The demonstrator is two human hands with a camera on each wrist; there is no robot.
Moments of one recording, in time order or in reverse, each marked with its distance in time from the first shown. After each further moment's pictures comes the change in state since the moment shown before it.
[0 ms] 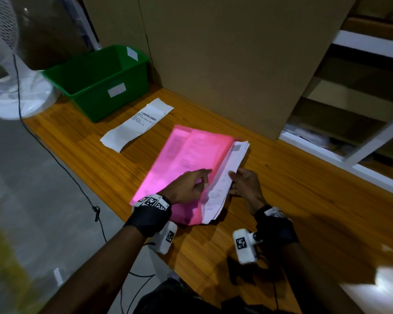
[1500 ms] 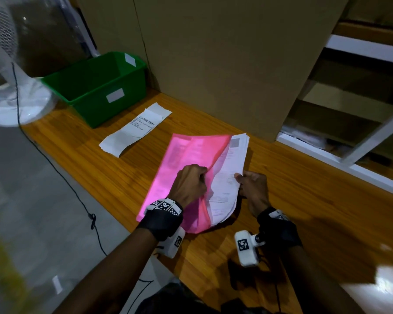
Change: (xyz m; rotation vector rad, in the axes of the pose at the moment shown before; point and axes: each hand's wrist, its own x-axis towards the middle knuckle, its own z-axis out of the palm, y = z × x) left_hand 0.011 0.023 0.007 0.292 0.380 -0.091; right_hand 0.009 0.007 -0.012 0.149 0.140 -0.019
